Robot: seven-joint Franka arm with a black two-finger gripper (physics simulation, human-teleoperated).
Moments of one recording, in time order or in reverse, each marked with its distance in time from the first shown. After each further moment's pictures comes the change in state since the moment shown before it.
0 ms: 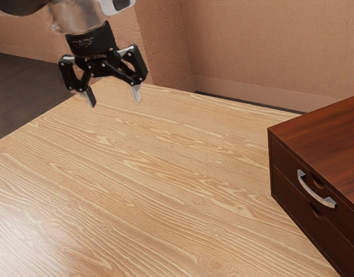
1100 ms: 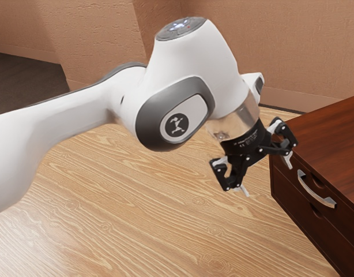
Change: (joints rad) arm -0.236 0.039 -0.144 -0.492 -0.091 0.780 -0.831
